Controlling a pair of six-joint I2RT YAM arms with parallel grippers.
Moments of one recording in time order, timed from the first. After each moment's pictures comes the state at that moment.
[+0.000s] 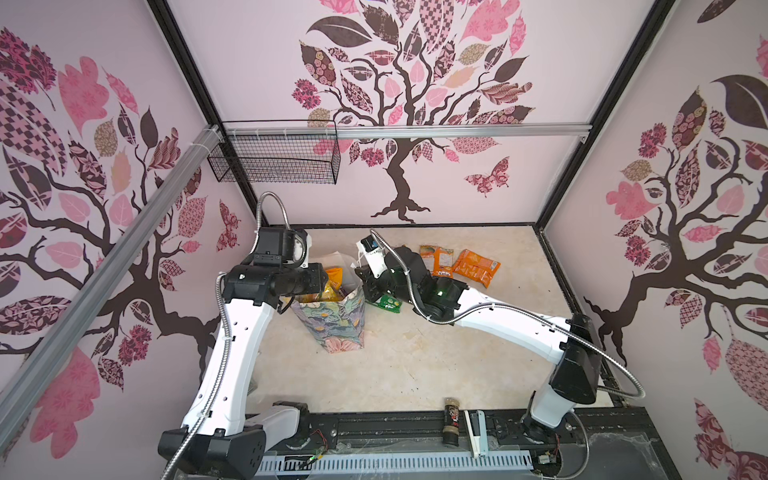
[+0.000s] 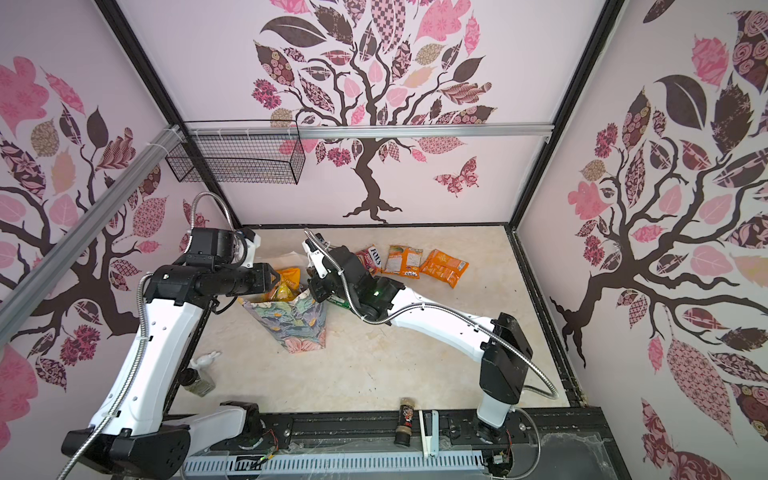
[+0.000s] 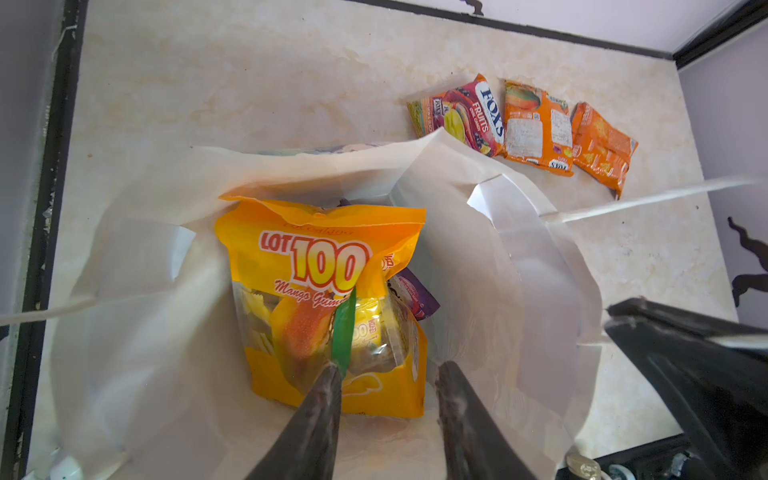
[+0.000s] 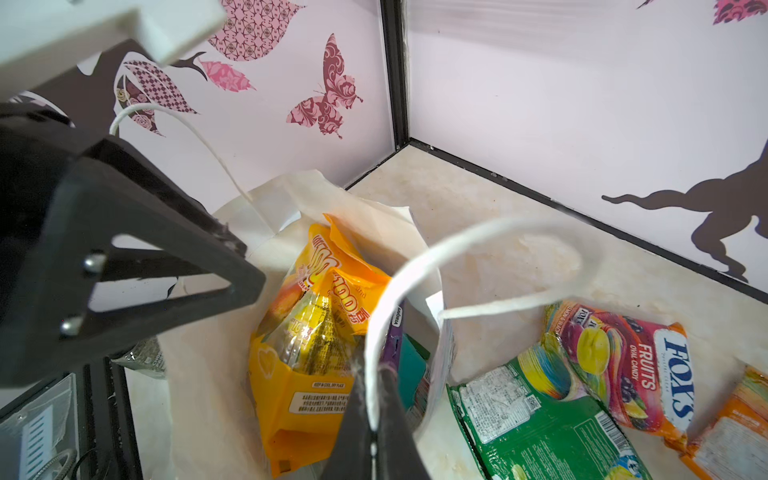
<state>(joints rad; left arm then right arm) -0.15 1.22 1.48 -1.16 0.13 -0.17 1.00 1.71 1.52 -0.13 0.10 0.20</state>
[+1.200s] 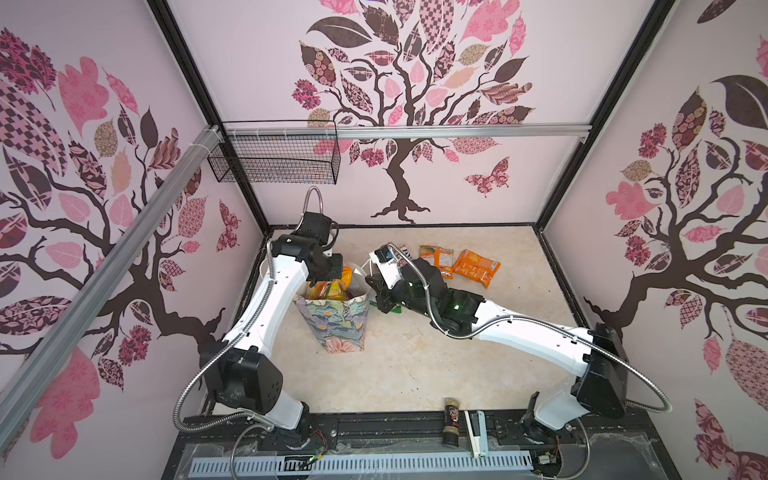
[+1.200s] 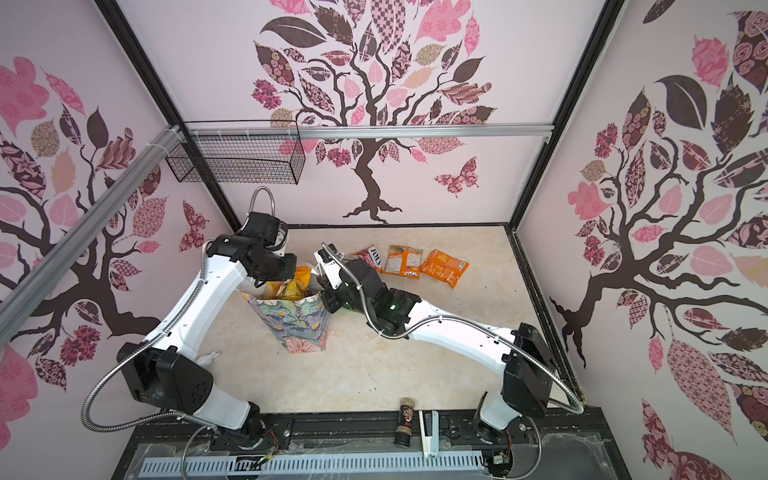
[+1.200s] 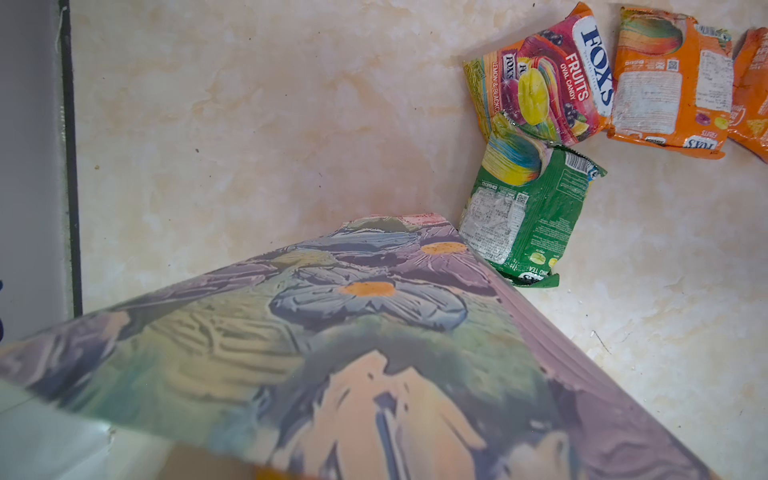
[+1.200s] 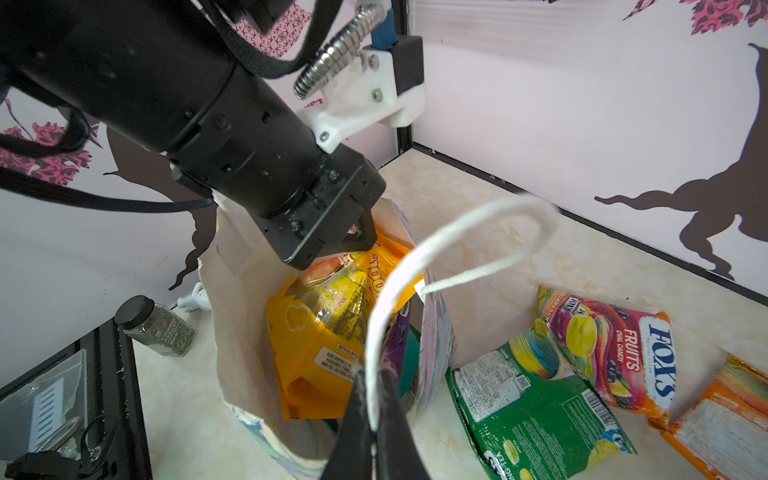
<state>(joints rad) -0.22 1.55 1.57 -1.11 -0.04 -0.17 1.01 1.56 1.31 -0.03 0.10 0.17</state>
